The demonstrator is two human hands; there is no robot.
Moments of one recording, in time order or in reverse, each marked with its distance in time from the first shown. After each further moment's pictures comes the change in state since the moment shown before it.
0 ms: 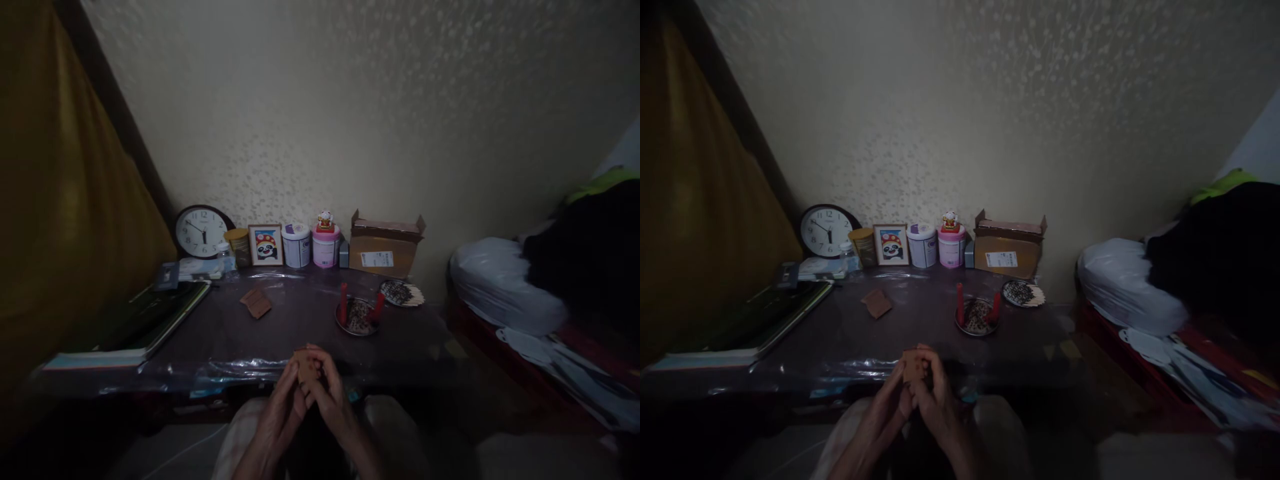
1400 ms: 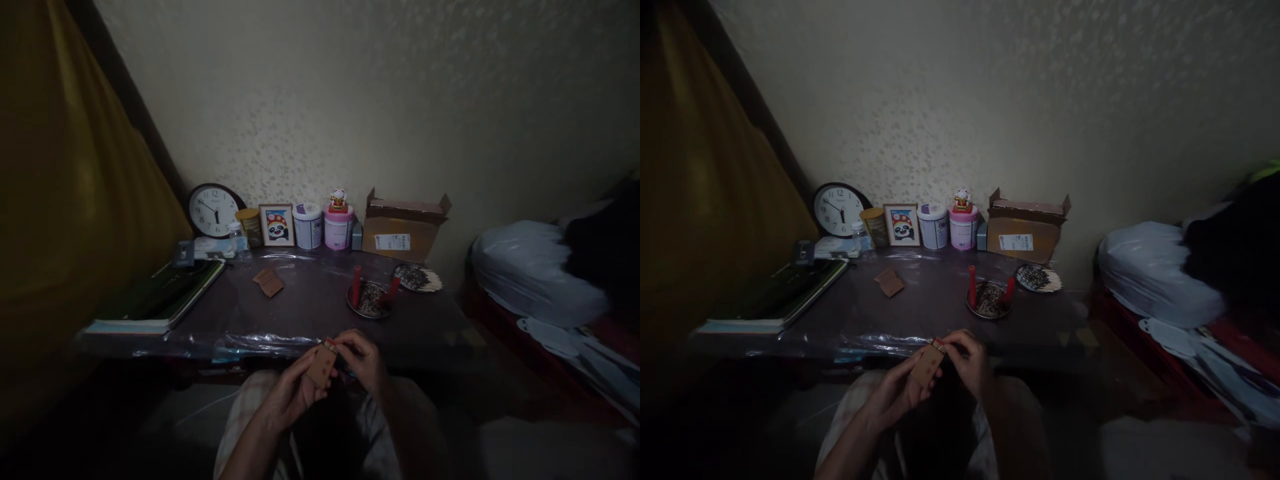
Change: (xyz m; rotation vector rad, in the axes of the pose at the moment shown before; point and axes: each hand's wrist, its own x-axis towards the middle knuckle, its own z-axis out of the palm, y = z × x) left_hand -0.012 0.011 -0.009 0.149 -0.083 -0.257; right_hand 0.021 0.006 -0.047 -0.190 0.019 -0.119
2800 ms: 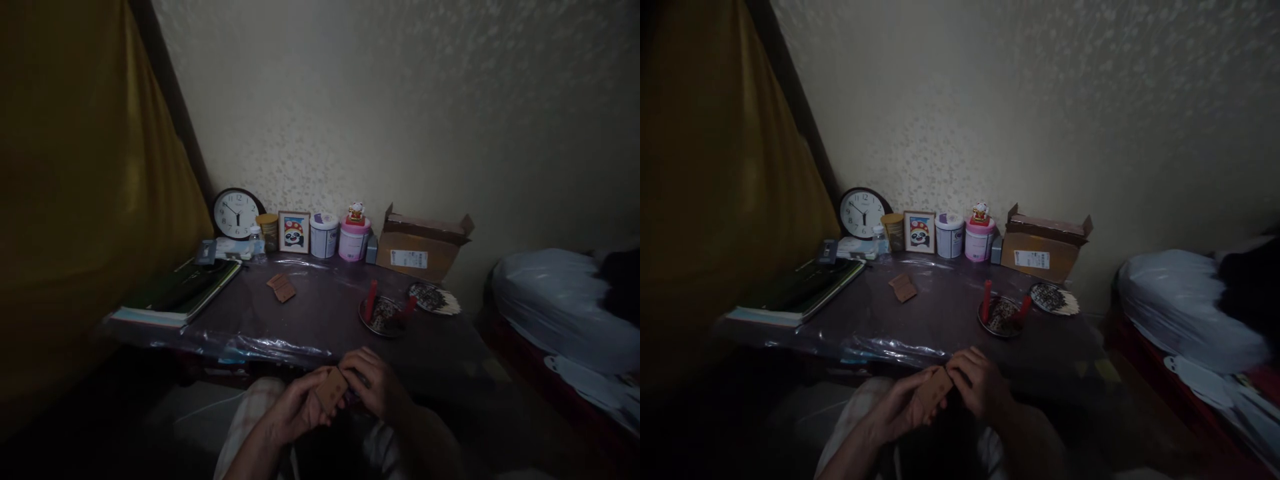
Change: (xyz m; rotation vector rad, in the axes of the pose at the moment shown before) left_hand 0.004 0.000 -0.012 0.028 -0.103 -0.081; right_hand 0.008 -0.017 -0.016 -0.466 -0.391 -0.411
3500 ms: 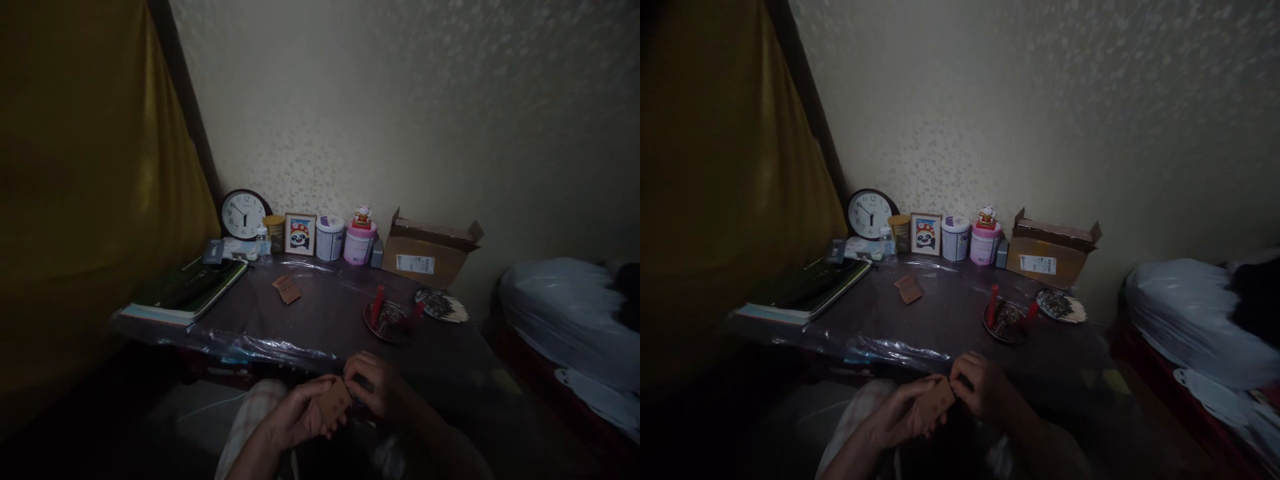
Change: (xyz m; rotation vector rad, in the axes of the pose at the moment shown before) left_hand -0.004 0.002 -0.006 0.027 -0.074 -0.034; right_hand 0.012 -0.003 -0.010 0.028 -0.172 0.004
